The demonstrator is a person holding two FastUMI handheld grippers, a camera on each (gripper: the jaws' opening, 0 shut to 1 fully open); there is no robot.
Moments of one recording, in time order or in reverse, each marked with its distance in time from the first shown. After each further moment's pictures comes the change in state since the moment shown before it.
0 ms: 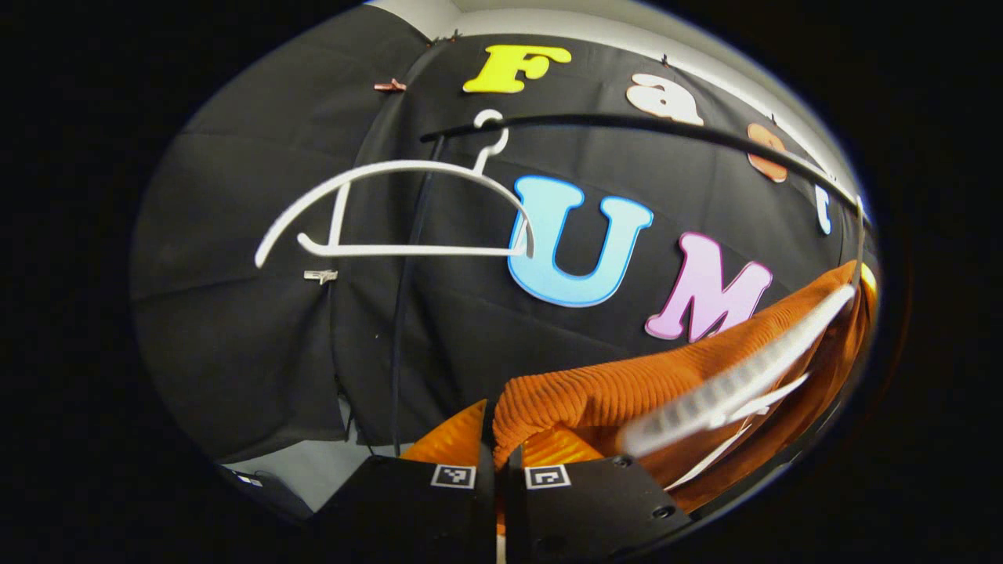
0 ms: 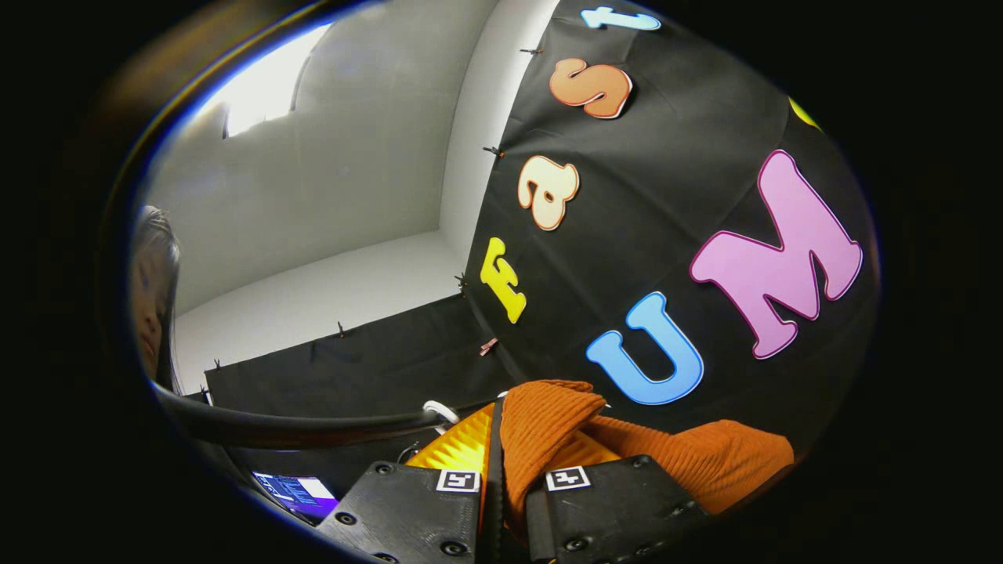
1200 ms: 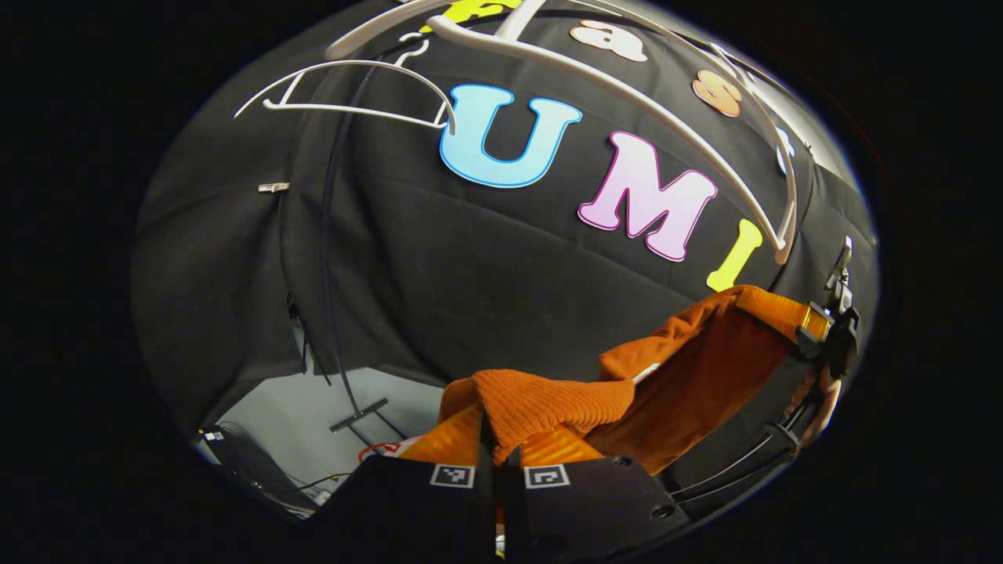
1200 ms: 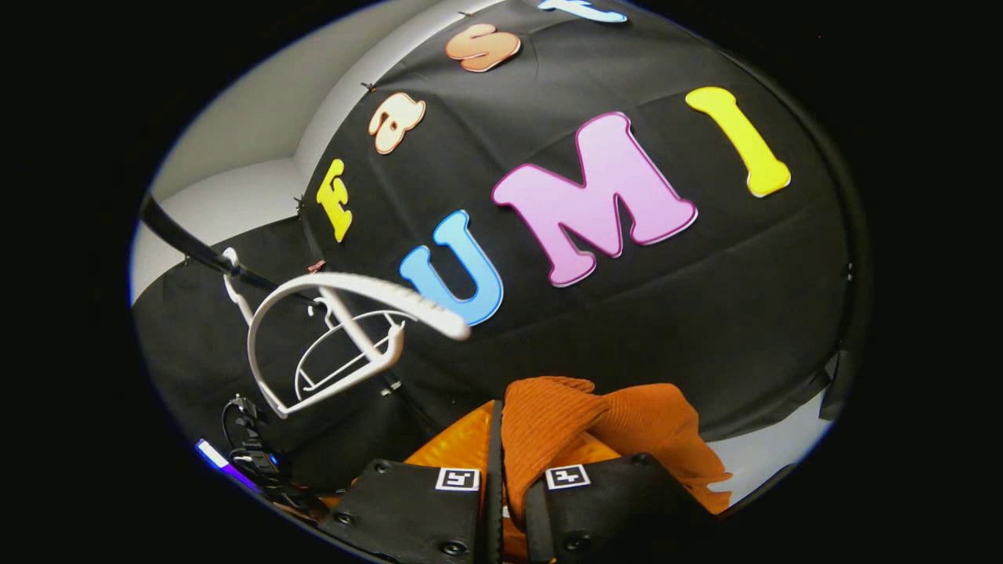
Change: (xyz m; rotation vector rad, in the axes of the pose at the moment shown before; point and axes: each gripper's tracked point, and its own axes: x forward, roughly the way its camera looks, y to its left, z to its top) left arm -0.056 -0.116 -0.165 -0.033 0.253 -0.160; right arm -0.124 -0.153 -0.113 -0.090 0.252 -0.591
